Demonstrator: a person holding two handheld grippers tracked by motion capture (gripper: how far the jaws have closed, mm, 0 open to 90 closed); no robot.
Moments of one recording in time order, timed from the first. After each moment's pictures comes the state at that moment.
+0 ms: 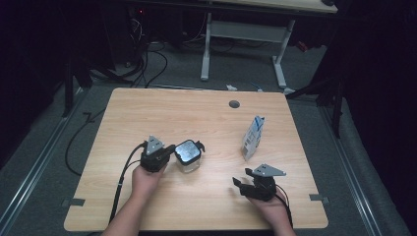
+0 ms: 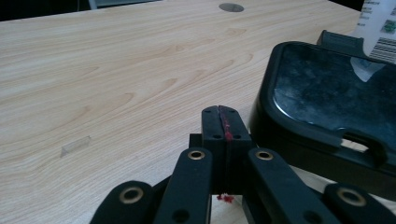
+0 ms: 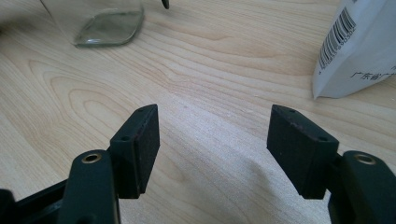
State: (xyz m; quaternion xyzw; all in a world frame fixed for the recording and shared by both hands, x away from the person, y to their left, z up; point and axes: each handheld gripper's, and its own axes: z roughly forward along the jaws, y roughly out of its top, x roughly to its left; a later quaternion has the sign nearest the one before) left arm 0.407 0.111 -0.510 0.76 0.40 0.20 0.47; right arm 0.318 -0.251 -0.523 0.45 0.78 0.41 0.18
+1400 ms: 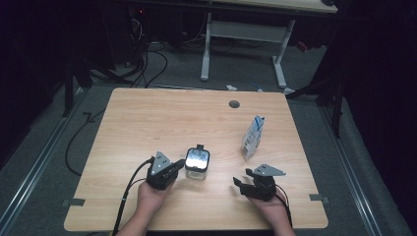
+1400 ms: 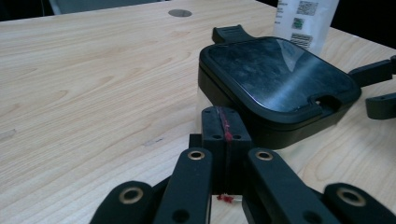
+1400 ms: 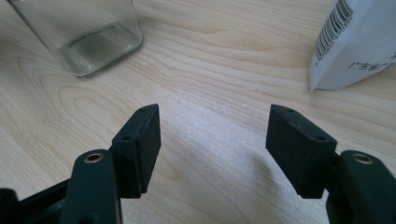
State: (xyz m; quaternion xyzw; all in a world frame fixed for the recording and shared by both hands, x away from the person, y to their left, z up) left arm 0.352 0.089 -0.509 0.76 0.35 0.18 0.51; right arm 0.320 -0.252 -0.527 0.45 0.77 0.40 0.18
